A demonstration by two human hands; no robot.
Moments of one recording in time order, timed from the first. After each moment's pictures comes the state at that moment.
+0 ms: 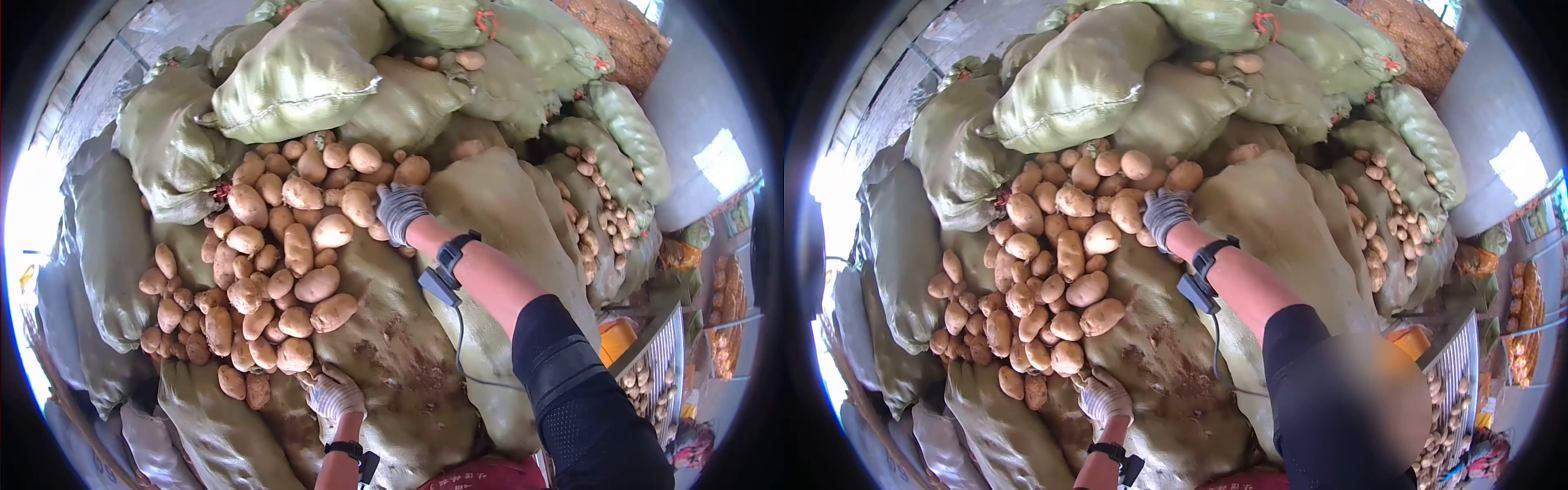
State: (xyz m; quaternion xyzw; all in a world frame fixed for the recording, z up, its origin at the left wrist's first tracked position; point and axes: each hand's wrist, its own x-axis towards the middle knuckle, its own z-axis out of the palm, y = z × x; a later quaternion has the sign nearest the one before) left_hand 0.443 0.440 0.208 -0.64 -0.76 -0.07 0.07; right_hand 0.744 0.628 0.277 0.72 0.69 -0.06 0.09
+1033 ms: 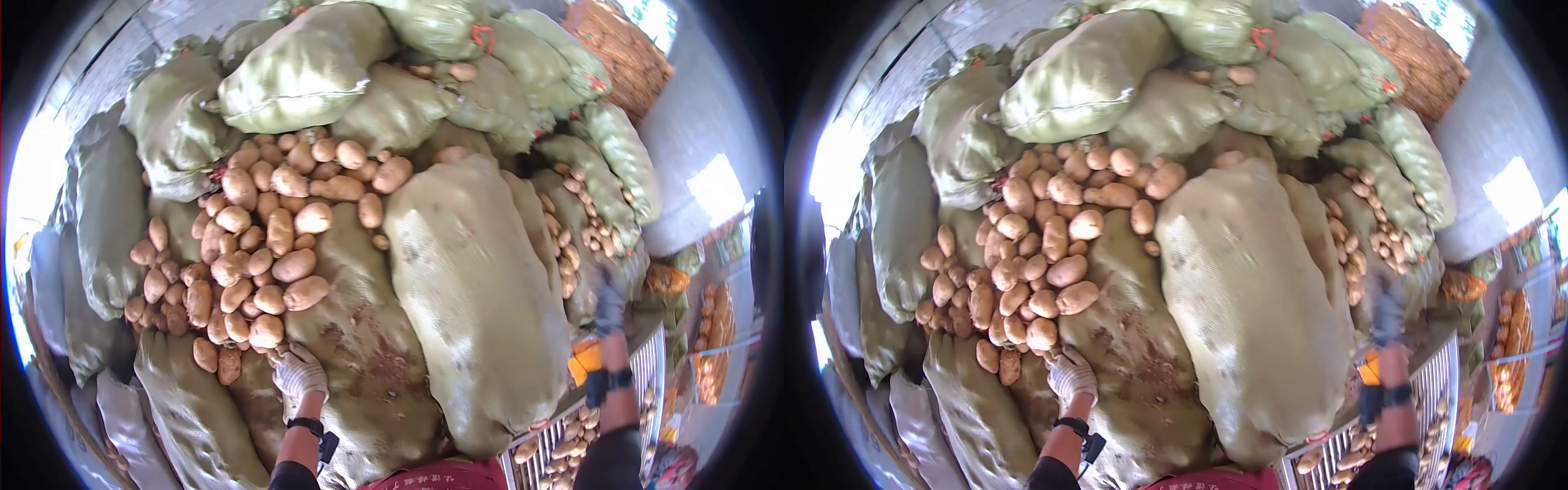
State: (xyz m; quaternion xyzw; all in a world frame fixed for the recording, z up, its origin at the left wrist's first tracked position) left_hand 0.451 0.449 0.229 -0.57 -0.81 0.03 -0.10; right_hand 1.023 0.206 0.229 0.73 0.32 -0.15 -0.59
